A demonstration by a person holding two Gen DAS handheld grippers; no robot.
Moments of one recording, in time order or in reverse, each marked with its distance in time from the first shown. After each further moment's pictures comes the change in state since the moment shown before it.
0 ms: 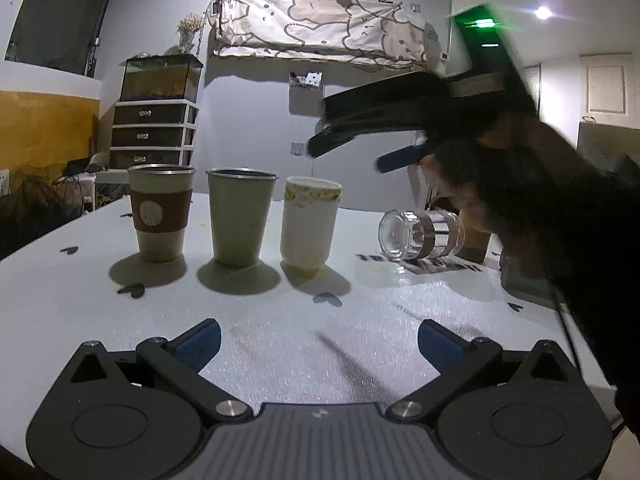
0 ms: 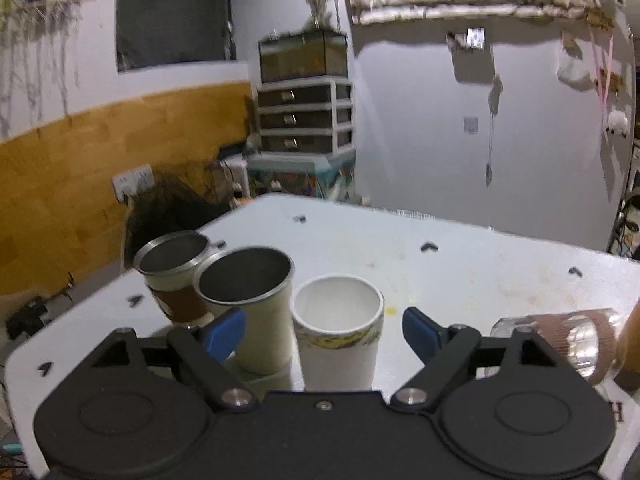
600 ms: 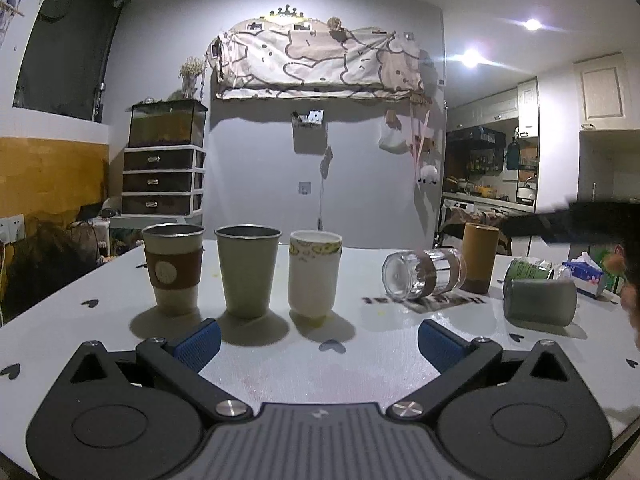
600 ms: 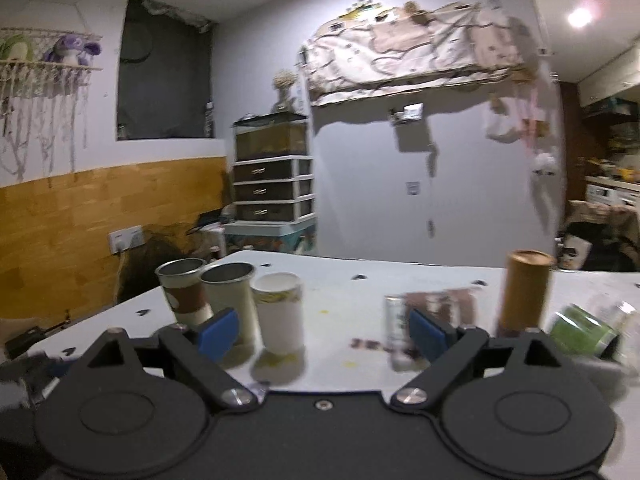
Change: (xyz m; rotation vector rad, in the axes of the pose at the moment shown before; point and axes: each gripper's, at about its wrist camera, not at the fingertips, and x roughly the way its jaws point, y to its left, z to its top) left arm -0.023 -0.014 0.021 0.057 -0.105 0.046; right arm -0.171 -0.036 -0.085 0.040 -0.232 -0.113
